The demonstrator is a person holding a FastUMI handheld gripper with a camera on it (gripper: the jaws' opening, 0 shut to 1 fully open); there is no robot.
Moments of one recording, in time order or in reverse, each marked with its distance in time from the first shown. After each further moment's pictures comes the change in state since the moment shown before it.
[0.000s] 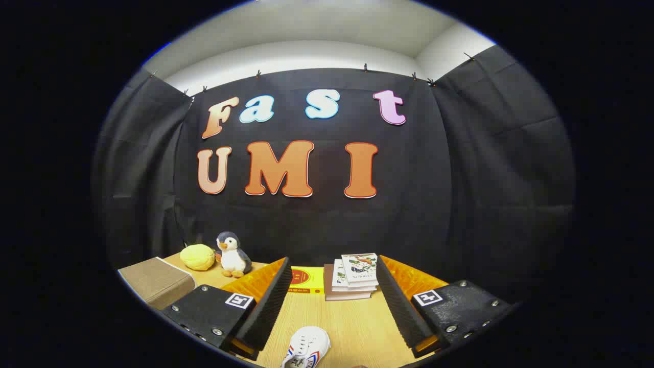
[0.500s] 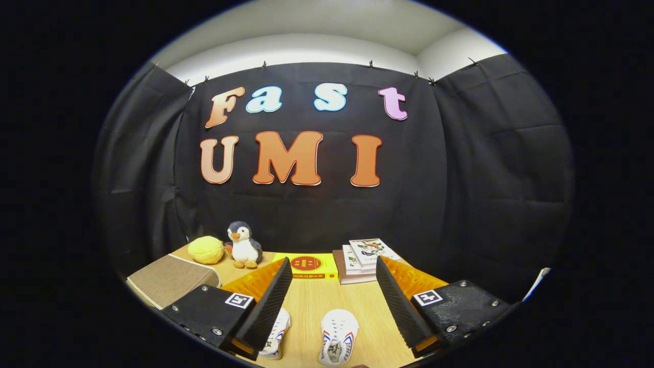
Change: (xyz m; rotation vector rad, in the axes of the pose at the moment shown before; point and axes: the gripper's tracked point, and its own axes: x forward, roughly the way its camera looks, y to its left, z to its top) arm -0.052 0.078 -0.018 -0.002 0.067 -0.063
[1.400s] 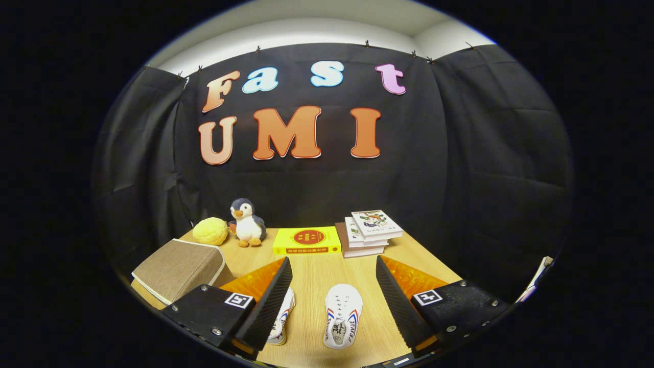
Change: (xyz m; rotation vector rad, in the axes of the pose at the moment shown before) arm -0.002 -0.011 -0.046 0.027 0.175 0.046
